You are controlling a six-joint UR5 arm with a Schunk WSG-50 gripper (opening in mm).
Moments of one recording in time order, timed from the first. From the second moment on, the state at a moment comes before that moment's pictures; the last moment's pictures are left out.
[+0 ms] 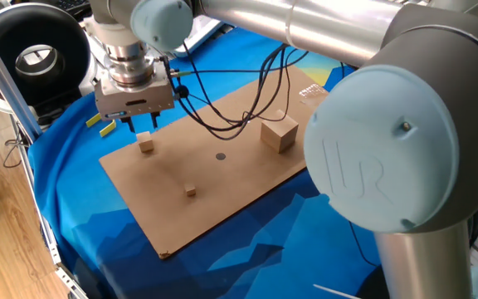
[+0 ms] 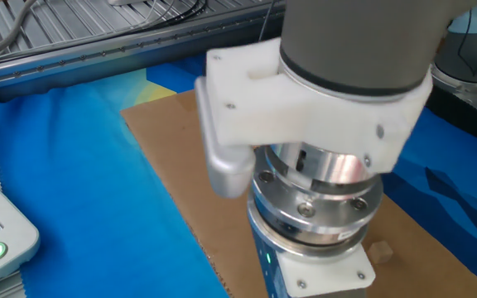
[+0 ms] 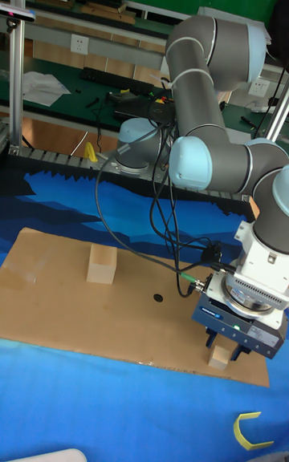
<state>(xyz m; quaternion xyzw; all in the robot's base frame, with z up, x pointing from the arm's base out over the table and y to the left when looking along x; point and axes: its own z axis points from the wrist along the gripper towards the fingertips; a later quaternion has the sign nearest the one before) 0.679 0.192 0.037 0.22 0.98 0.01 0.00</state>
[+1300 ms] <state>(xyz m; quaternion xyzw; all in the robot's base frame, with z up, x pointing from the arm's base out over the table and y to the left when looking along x) 0.680 0.194 0.018 0.21 0.98 0.03 0.03</state>
